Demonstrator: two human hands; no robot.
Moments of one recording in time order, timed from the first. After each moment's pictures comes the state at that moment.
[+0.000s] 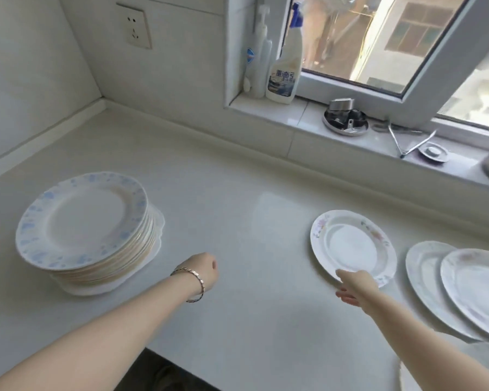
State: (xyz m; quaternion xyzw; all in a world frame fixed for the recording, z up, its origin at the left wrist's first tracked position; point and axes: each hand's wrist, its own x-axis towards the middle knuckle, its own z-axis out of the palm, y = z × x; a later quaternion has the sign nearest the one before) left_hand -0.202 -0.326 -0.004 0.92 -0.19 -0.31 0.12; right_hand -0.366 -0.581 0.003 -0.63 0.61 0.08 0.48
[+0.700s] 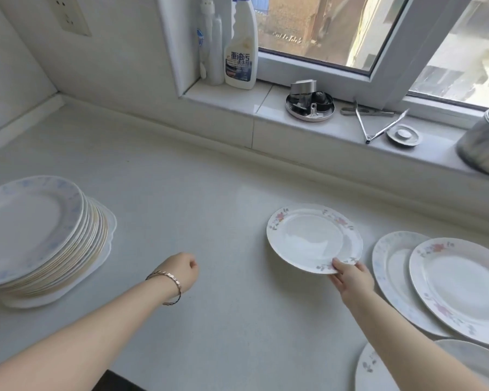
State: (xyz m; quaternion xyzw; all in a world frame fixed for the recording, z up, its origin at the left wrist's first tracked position) left_hand -0.224 -0.402 -0.020 0.93 -0.16 -0.31 0.12; right_hand -0.402 -0.679 -0.035 -0.32 0.59 -0.19 0.71
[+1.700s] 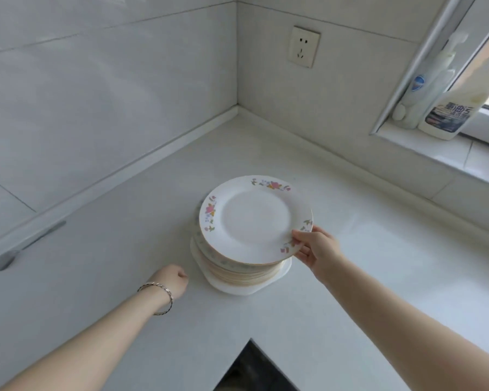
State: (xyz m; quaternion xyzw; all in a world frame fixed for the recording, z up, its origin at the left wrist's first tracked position) left_hand -0.107 -0.018 -0.026 0.92 0.12 -0.27 0.25; right_hand -0.130 -0.306 0.056 -0.51 0.37 0.06 0.78
